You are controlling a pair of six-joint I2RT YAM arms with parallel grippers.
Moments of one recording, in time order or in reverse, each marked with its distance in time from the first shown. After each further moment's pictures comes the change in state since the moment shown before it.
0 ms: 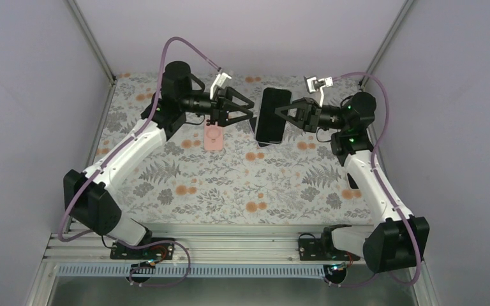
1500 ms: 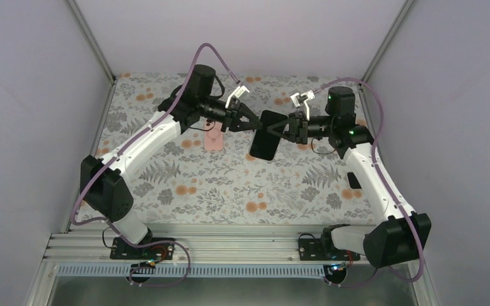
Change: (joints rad) left arm -0.062 0.145 0.135 -0.362 0.013 0.256; right arm 0.053 0.032 0.126 -0.898 0.007 -0.741
